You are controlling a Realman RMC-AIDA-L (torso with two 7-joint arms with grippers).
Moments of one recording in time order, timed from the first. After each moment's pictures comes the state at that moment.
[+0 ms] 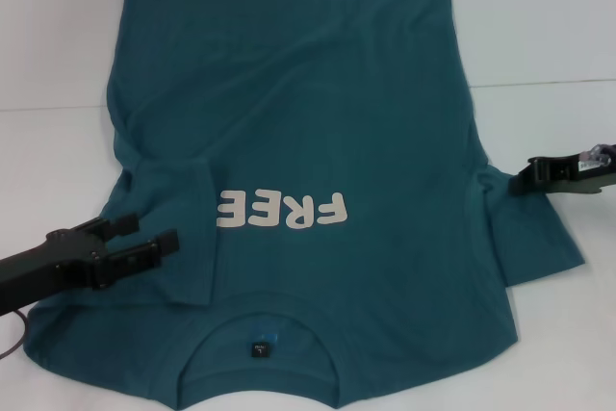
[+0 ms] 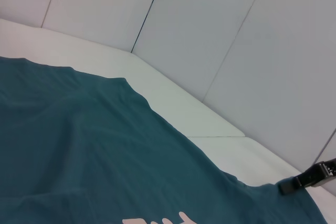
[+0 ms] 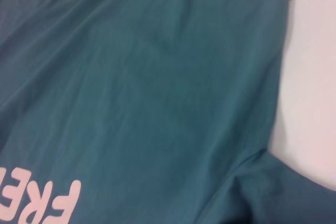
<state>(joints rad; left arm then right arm) -0.41 -2.16 0.55 0.80 1.98 1.50 -1.62 0.74 1.95 -0.69 -0.65 -2.53 -1.15 2.49</state>
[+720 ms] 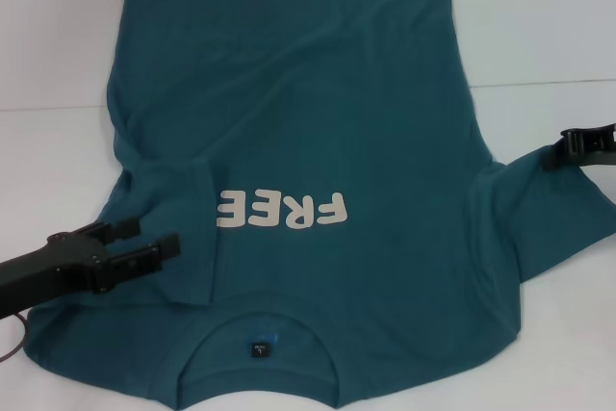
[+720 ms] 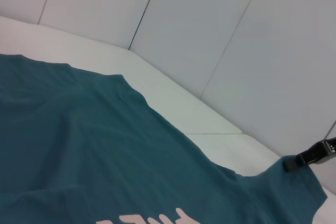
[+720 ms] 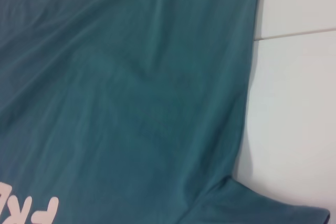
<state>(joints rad) -0.41 -2.16 0.55 0.80 1.99 1.50 -1.62 0.76 1.87 -0.70 -0.66 -2.54 -1.20 2.49</state>
